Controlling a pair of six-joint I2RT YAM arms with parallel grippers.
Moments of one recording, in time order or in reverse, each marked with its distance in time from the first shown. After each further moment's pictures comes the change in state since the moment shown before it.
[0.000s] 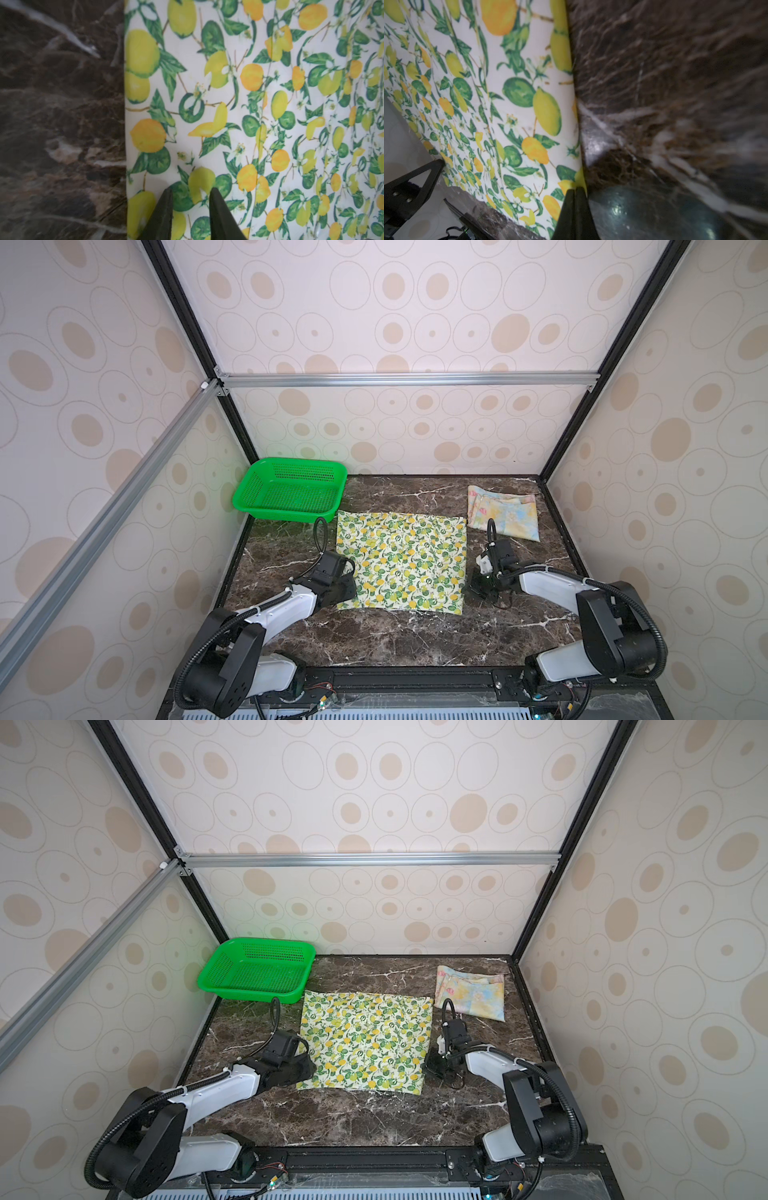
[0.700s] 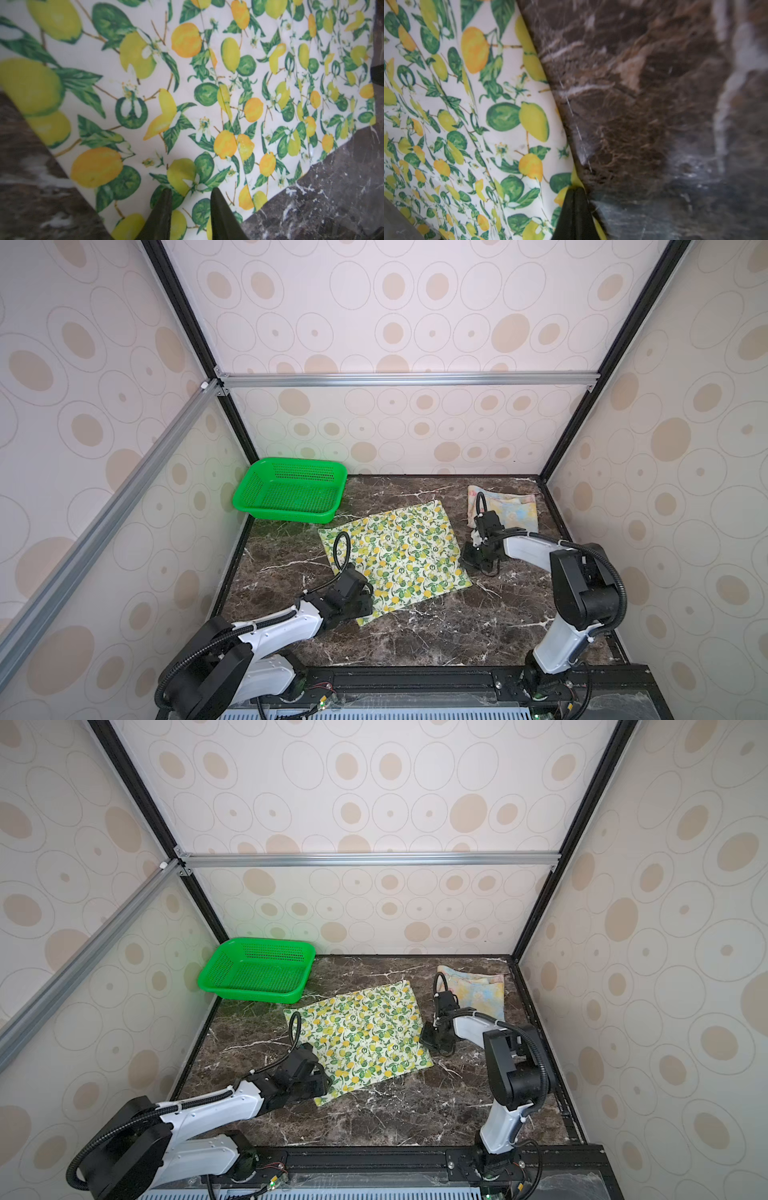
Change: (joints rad) left arm -0.302 -0.089 -0.083 0.039 -0.056 -0.207; right arm -0.026 0.288 0.375 -0.105 0.152 -0.120
